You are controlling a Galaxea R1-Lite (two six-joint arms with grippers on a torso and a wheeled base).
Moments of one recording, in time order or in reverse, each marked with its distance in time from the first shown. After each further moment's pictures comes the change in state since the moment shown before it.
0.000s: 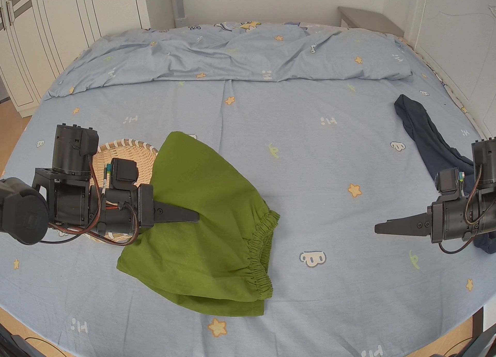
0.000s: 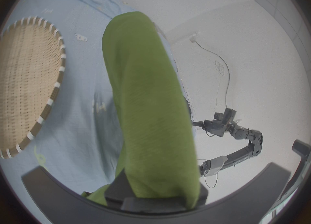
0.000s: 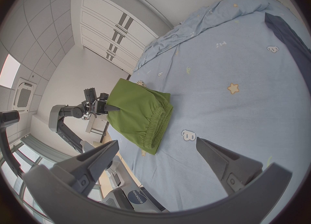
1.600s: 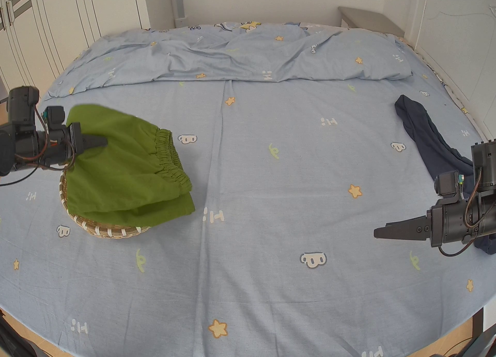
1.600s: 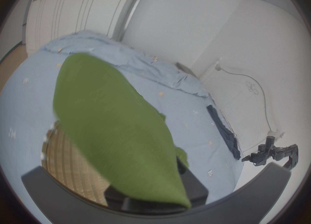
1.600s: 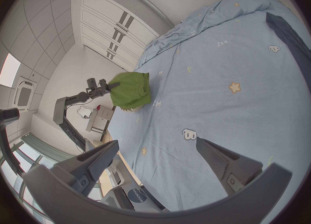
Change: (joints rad) left arm 0.486 0.089 -0.353 0.148 0.079 0.284; right arm 0.010 -0.005 0.011 0.002 -0.002 -0.008
